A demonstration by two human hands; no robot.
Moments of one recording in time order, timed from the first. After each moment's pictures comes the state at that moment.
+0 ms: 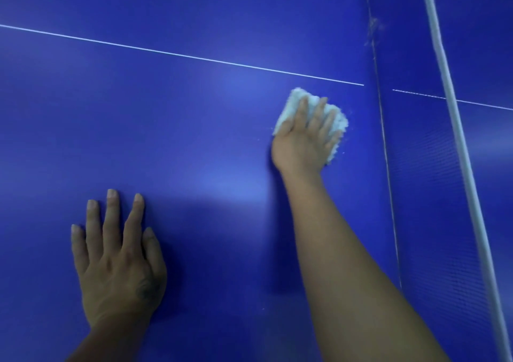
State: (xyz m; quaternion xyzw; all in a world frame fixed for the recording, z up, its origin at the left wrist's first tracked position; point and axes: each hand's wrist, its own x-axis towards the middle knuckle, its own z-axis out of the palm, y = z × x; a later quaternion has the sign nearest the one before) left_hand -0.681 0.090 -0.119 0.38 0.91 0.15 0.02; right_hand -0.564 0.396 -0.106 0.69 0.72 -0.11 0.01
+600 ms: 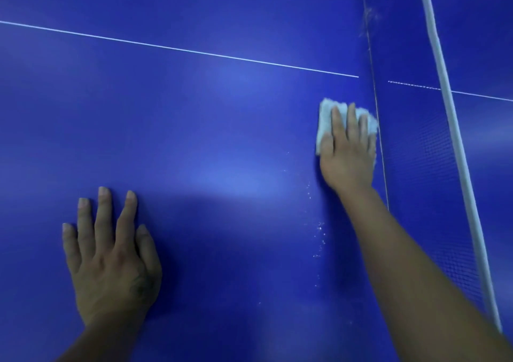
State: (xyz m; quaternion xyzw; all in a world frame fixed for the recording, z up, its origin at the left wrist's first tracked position) left_hand -0.682 0.090 -0.123 0.38 0.91 0.15 -0.01; right_hand -0.452 0.413 -0.100 0.62 0.78 -0.10 0.01
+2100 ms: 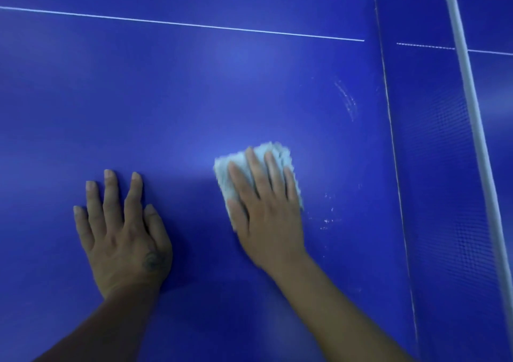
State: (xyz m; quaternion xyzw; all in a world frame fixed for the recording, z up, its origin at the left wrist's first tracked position) left_hand -0.678 0.091 -0.114 0.37 0.92 0.14 0.01; right_hand -0.500 0.214 -0.115 0.44 0.89 -0.09 -0.03
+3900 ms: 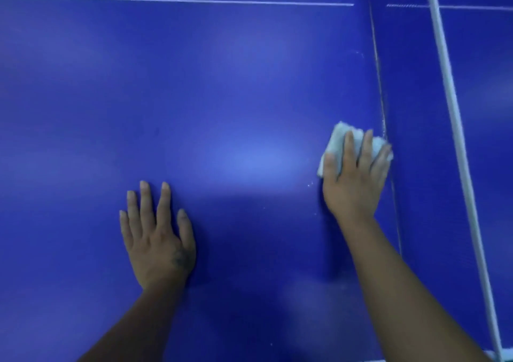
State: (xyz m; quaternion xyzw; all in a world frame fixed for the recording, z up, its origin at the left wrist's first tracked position) left_hand -0.601 -0.008 -0.110 0.38 0.92 0.13 0.00; right_hand -0.356 0.226 -0.098 0.67 0.74 -0.09 0.02
